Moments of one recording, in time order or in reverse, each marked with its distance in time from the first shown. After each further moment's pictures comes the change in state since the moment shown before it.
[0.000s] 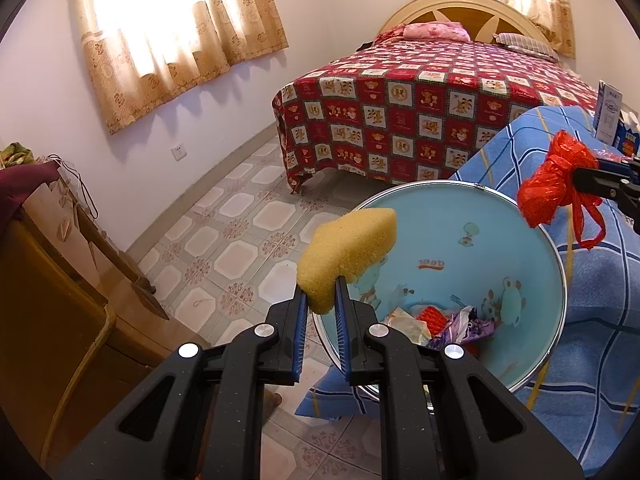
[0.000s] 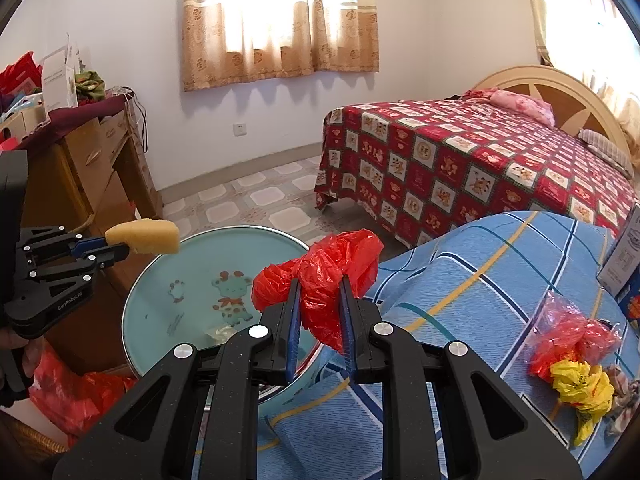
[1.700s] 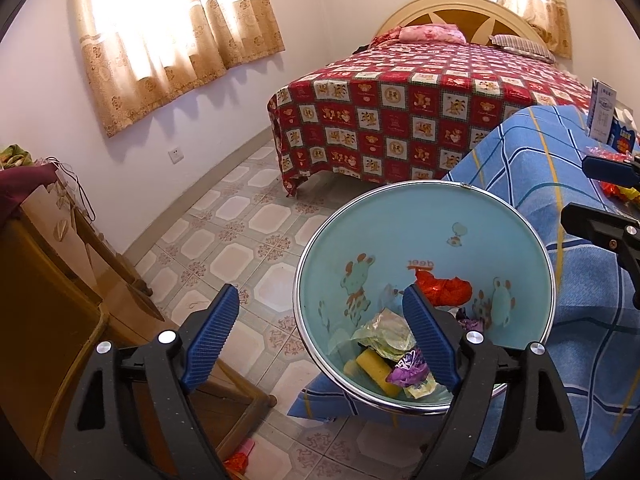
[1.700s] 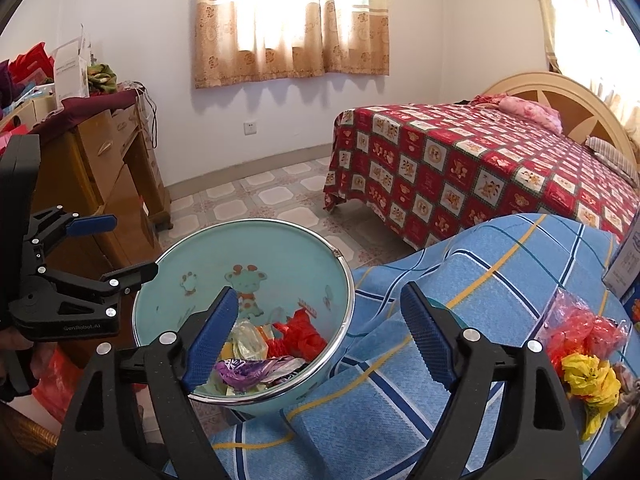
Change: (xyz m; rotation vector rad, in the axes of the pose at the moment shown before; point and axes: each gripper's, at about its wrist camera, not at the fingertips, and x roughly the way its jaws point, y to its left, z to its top) left arm -0.005 -0.010 -0.005 0.005 -0.016 -0.009; right arm -0.003 0.013 -0.009 -0.028 -0.011 0.018
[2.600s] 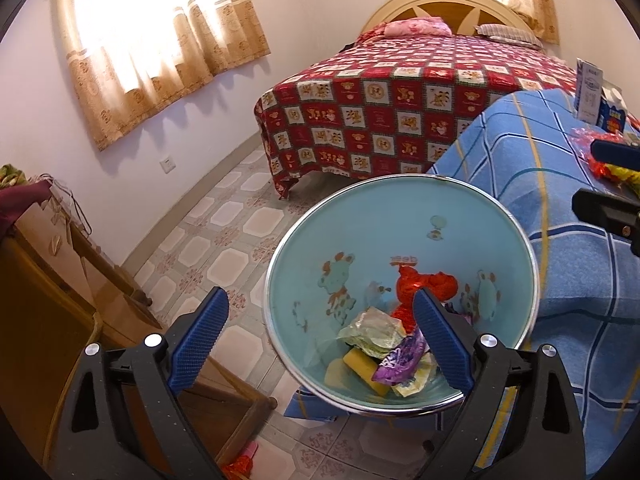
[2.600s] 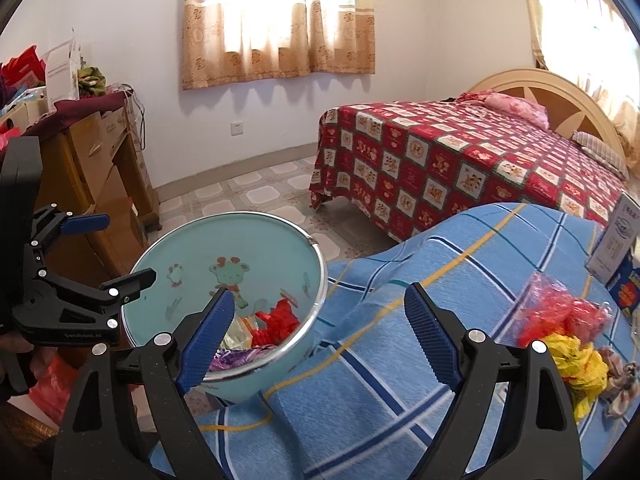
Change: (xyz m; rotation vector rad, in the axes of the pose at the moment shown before) left arm -0.002 -0.026 0.000 0.064 -0.001 -0.013; right arm -0.020 -0.020 -0.015 0.027 -0.008 -0.054
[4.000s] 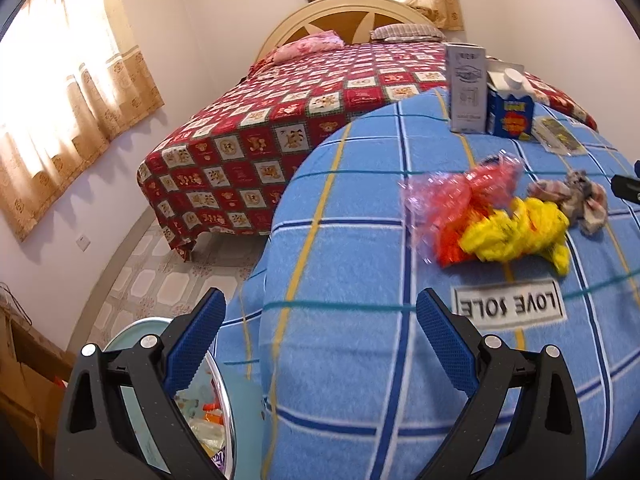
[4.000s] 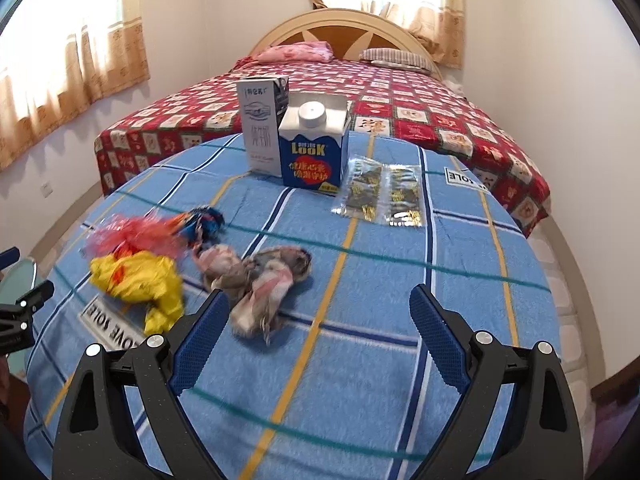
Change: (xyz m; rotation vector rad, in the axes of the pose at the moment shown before) left arm 0.012 -0.217 0.098 0.200 -0.090 -0.232; right arm -0.125 -0.263 -0.097 0.427 0.084 -0.549
